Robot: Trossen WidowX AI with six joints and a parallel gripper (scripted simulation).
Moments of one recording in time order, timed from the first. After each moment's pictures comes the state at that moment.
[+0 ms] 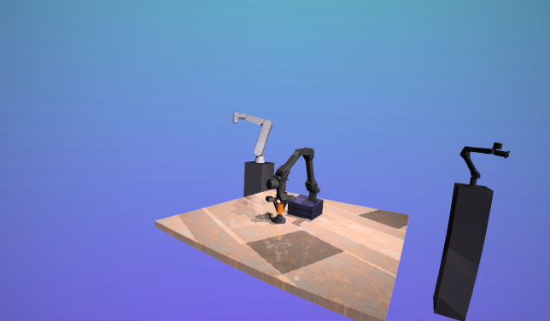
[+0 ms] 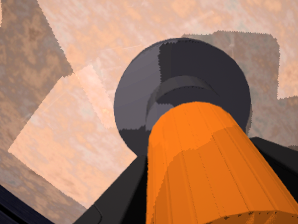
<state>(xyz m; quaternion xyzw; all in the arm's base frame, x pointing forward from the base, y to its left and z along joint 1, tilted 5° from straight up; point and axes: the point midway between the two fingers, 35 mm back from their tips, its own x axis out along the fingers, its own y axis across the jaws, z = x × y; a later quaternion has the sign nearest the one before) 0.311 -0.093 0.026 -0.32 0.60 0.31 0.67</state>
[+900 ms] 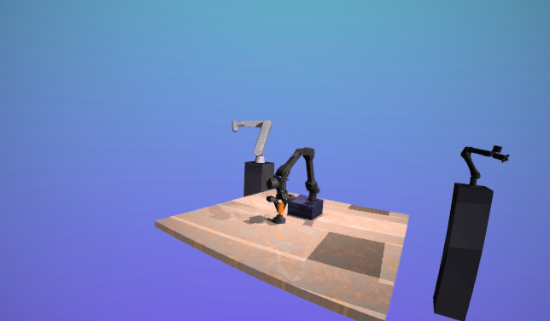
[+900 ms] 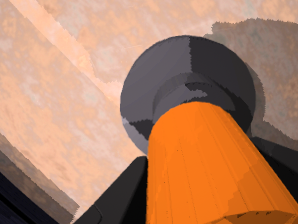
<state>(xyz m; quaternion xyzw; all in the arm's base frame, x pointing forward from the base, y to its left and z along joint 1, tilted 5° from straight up) 0.307 -0.092 0.027 -0.36 0.58 0.35 0.64</state>
